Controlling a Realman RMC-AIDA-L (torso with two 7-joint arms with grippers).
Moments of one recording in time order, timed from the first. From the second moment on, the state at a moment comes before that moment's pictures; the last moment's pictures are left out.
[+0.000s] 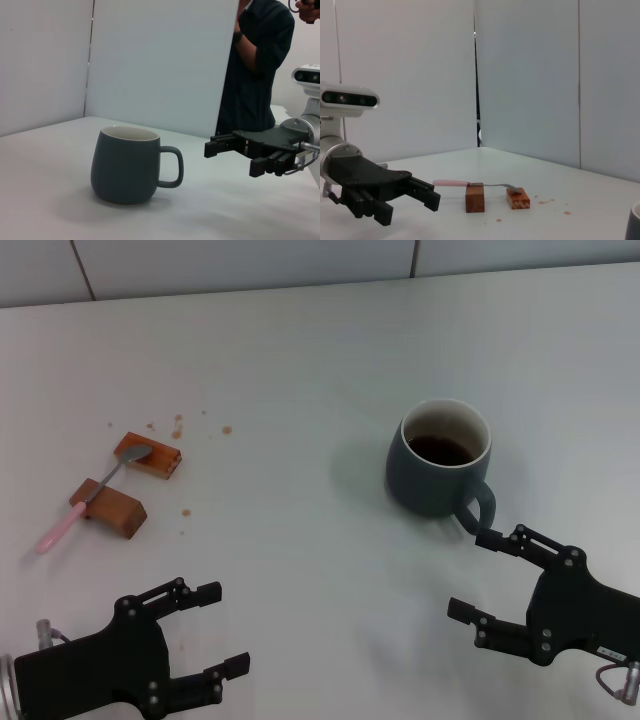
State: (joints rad) left arm -0.25 -2.07 0.71 0.34 1.95 1.69 -0.75; right arm 0.20 2.08 -0.84 -0.33 -1.66 -1.63 0.62
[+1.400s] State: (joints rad) left arm -0.26 -2.07 0.71 0.34 1.95 1.70 -0.75; right arm 0.31 2.09 -0.46 0.07 -1.28 -1.43 0.04
